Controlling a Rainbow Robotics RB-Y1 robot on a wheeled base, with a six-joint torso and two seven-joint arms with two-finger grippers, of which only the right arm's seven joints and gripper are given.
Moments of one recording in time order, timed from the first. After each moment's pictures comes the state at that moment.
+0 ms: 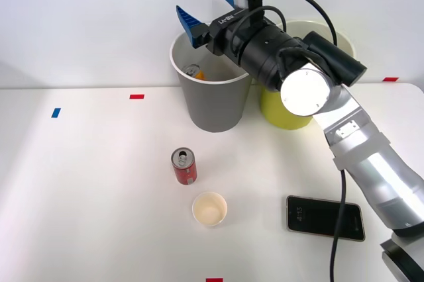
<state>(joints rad) -0.65 -0.34 0.37 -1.58 -1.20 0.19 2.26</state>
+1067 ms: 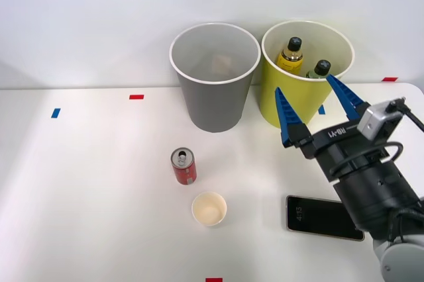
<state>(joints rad) 0.19 -0.66 0.42 -2.16 -1.20 -0.35 2.26</state>
